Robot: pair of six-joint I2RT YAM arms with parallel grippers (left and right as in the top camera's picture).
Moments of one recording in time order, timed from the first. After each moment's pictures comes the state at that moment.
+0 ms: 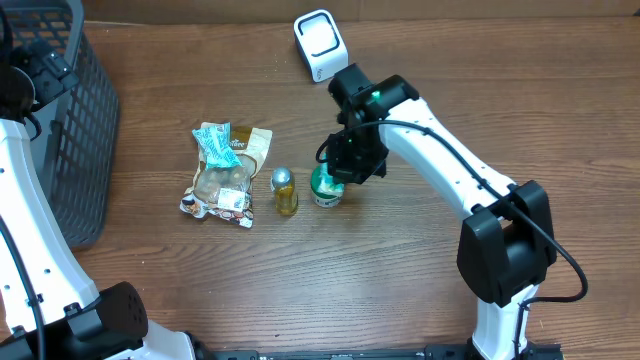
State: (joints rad) left arm 0.37 1.73 2.15 -1.31 -0.20 -0.31; right arm 0.51 2.04 1.76 -1.26 -0.30 0.56
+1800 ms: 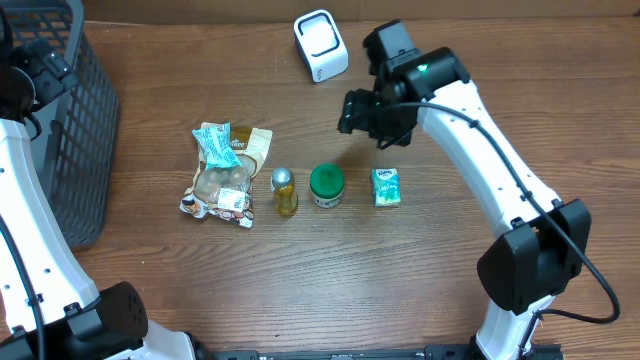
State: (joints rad) left arm 0.37 1.73 2.15 -1.31 -0.20 -0.31; right arm 0.44 1.96 1.87 -1.19 -0.17 0.59
